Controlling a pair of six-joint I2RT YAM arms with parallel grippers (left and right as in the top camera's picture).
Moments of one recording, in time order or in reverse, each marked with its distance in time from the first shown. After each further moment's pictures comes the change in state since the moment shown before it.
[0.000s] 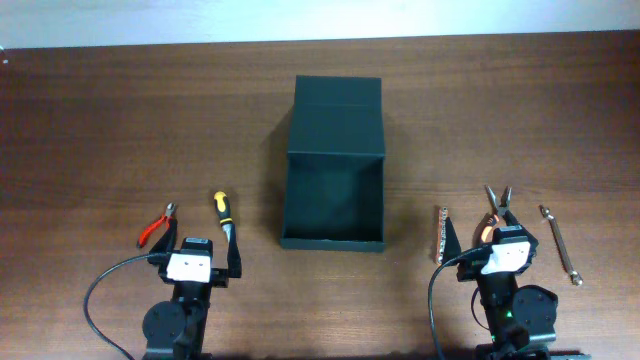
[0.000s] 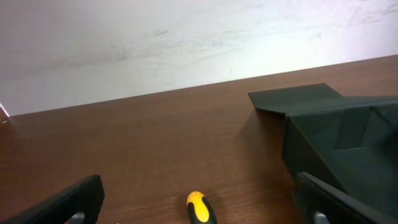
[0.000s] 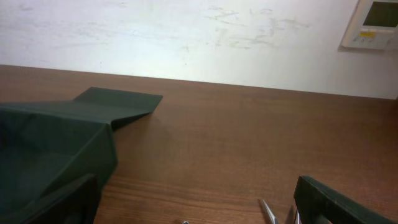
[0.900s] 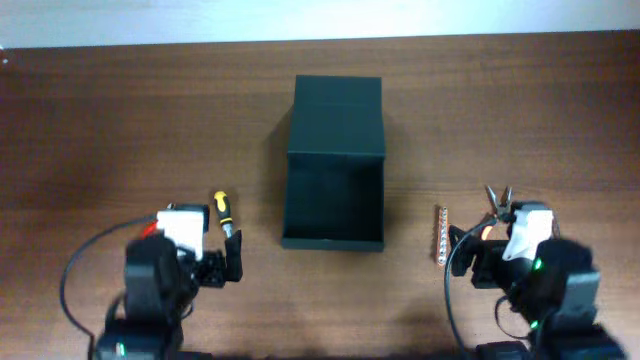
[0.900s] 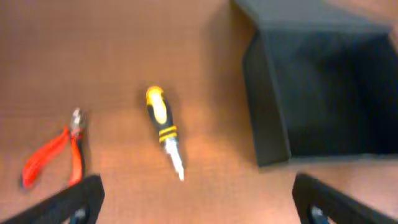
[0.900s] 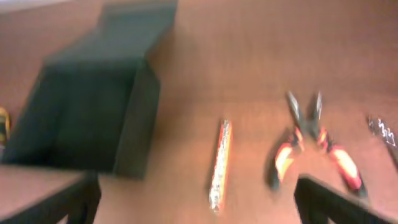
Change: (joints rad) left arm 0.000 0.640 0.651 -0.684 0.102 -0.167; right arm 0.000 0.550 0.732 -0.773 -0.096 0.235
